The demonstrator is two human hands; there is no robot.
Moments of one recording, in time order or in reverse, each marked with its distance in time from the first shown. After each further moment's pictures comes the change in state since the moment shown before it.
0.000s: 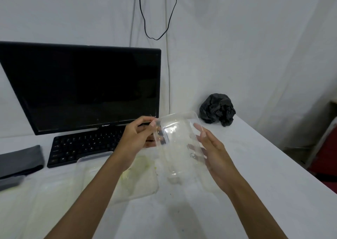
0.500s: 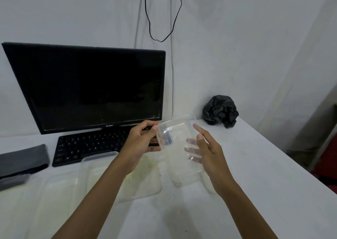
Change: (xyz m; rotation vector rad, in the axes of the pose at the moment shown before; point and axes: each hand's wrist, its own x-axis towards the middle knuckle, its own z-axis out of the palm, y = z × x) left_hand -0.002 -0.007 -0.003 -0.015 0.007 -0.066; right_hand -0.004 0.004 0.024 -0.124 0.075 -0.111
